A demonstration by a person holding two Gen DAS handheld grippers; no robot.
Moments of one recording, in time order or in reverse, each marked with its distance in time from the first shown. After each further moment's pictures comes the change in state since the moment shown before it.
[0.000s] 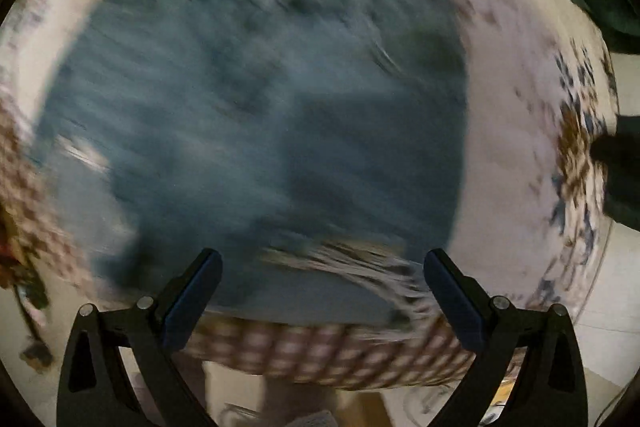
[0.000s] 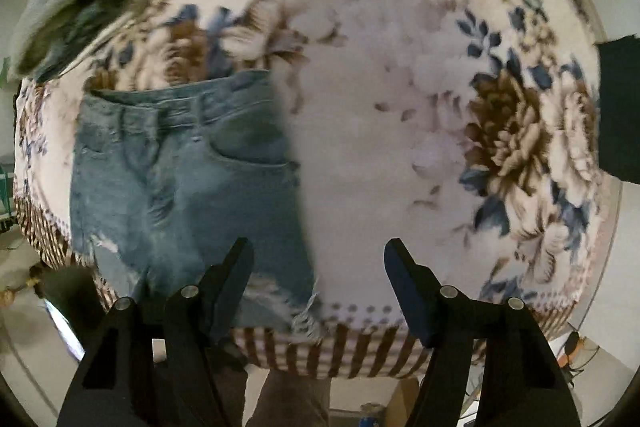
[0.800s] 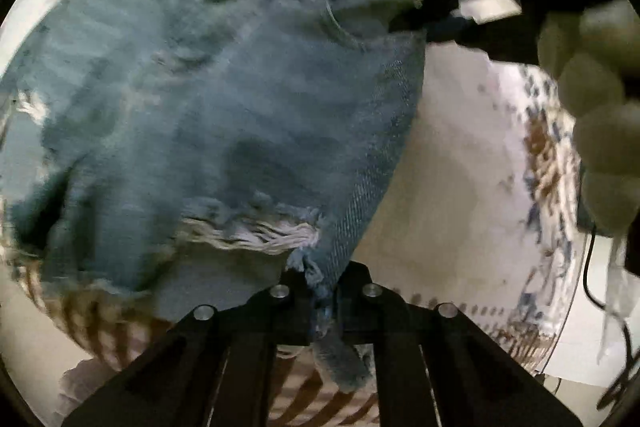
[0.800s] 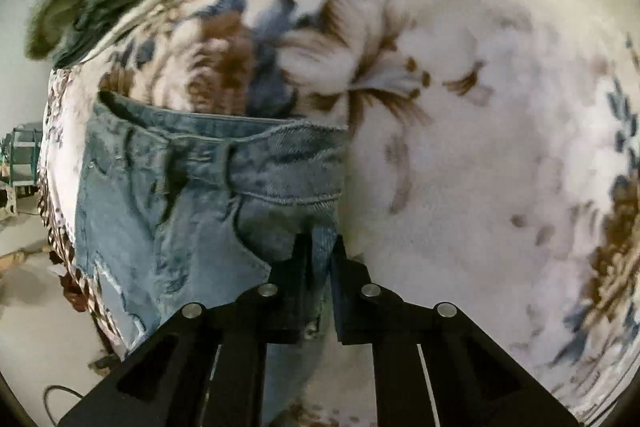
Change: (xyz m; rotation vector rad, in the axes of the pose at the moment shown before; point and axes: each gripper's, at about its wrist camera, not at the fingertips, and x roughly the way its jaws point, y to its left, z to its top) left arm -0.091 0.064 -0.047 -0.042 -0.215 -0.165; right arm 0.051 0.087 0.043 -0.180 -0.085 0.144
